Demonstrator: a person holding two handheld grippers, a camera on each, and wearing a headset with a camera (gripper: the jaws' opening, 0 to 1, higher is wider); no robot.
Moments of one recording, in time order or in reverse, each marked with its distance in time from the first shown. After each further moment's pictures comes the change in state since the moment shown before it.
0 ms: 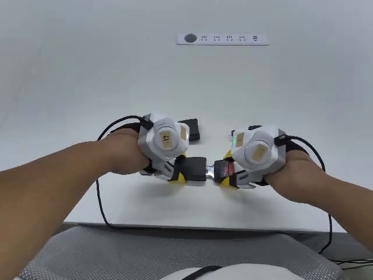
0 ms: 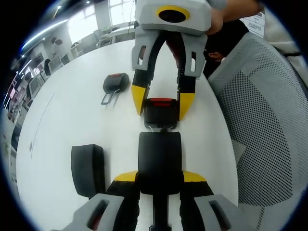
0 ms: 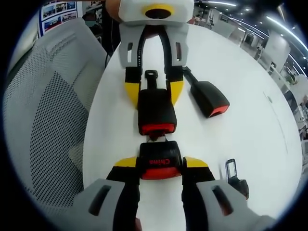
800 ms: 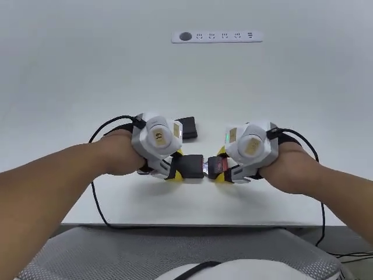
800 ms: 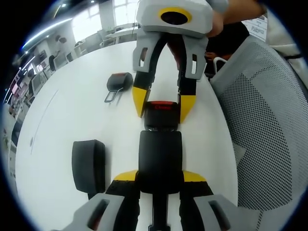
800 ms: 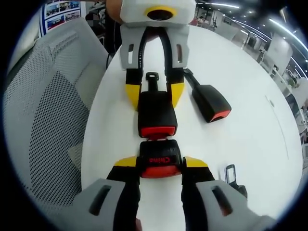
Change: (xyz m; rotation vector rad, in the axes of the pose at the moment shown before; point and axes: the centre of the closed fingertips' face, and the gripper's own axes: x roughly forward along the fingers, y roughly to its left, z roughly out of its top) left arm 0.001 -0.001 -0.002 -0.029 -0.012 0.017; right arm 0.004 0.001 0.004 -0.014 -0.004 0.008
